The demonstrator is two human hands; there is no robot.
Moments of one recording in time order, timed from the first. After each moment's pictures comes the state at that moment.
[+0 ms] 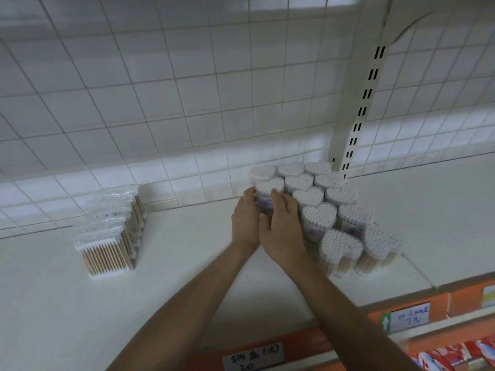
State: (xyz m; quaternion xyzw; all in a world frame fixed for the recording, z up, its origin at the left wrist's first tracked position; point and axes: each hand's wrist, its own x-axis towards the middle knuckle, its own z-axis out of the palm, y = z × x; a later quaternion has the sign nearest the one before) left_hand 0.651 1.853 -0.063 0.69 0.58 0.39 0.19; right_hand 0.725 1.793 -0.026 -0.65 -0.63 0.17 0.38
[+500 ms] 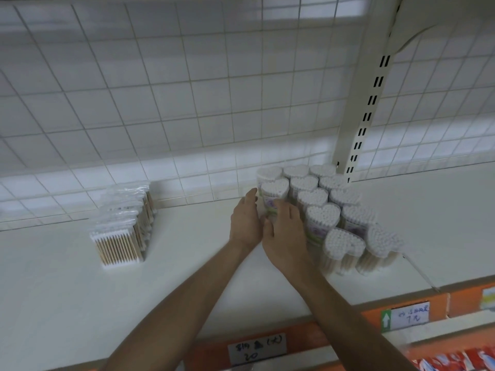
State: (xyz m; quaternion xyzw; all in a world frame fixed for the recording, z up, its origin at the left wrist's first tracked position) left_hand 0.636 1.826 -0.037 0.69 0.58 0.36 0.24; right_hand 0.718 1.774 -0.026 -0.65 -0.64 0.14 0.39
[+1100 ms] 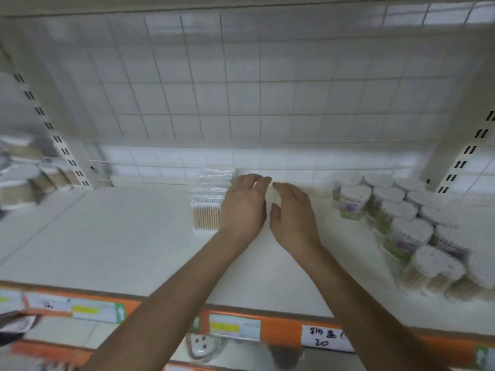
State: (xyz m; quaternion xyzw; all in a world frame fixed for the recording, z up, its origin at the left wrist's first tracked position) left_hand 0.501 1.773 0.007 0.71 0.62 0.32 -0.09; right_hand 0.613 1.768 0.010 -0.54 -0.77 0.11 0.33
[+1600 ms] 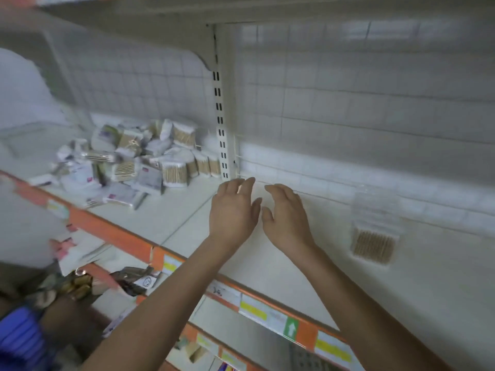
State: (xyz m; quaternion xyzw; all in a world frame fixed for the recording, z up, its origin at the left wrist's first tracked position) left_hand 0.203 1.688 -0.002 0.56 0.76 0.29 -0.18; right_hand 0.320 1.727 0.015 -0.38 -0.86 0.18 0.30
